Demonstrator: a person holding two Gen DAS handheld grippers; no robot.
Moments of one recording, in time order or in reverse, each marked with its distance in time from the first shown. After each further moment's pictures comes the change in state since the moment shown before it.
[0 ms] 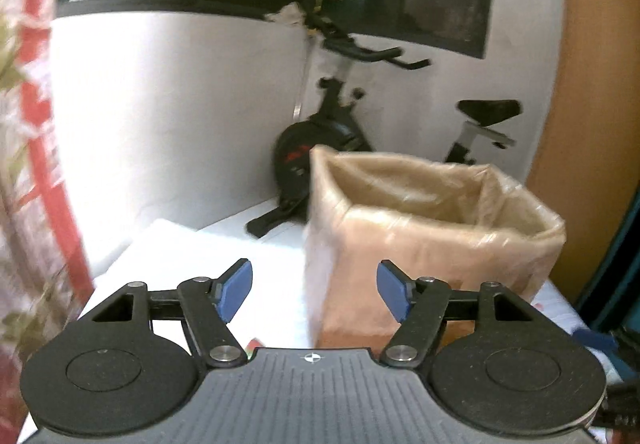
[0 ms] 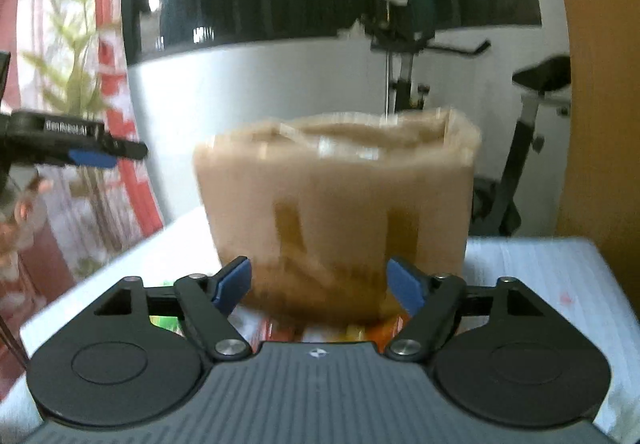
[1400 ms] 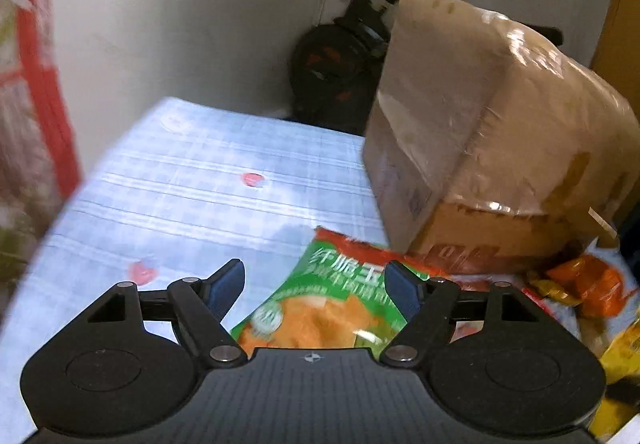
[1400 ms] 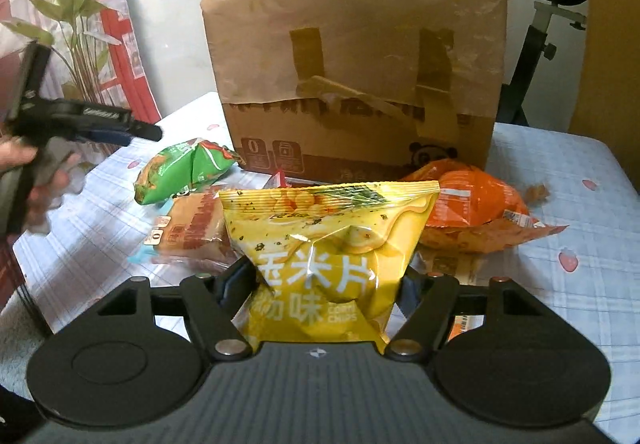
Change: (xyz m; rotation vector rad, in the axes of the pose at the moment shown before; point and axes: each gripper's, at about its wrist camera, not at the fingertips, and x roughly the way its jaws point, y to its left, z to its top) left arm 0.103 0.094 -0.076 -0.062 0.256 -0.082; right arm 0.028 0.014 -0.065 -0.010 0.266 -0.012
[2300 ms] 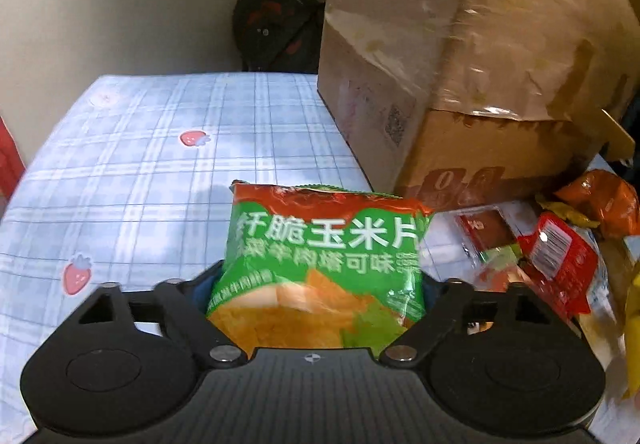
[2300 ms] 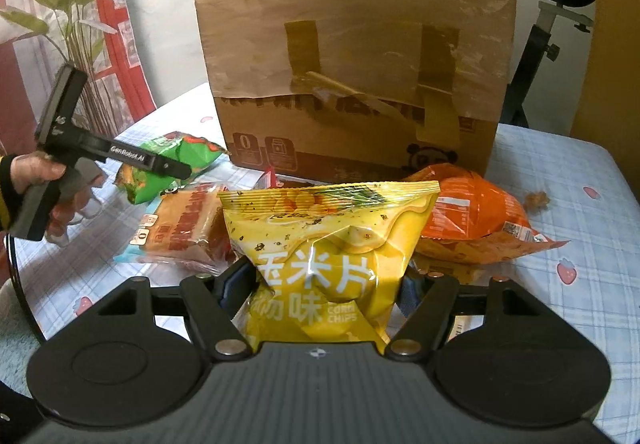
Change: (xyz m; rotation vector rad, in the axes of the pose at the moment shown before) left arm 0.042 -0.019 -0.027 0.205 0.105 -0.043; right arm 0.011 -0.001 0.007 -0.023 0.025 -0.011
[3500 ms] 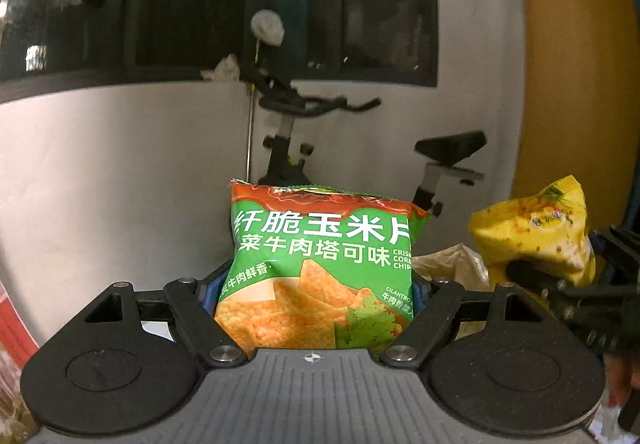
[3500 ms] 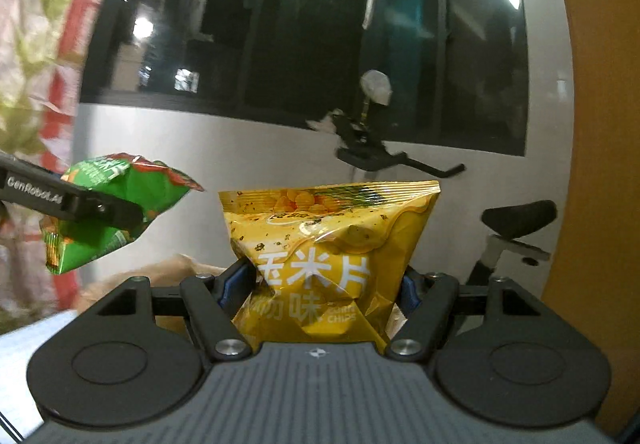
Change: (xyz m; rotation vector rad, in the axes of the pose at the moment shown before) left arm -0.106 -0.138 0.220 0.047 -0.474 0.101; right arm -0.012 -0.036 0.199 -0.138 -0.555 -0.209
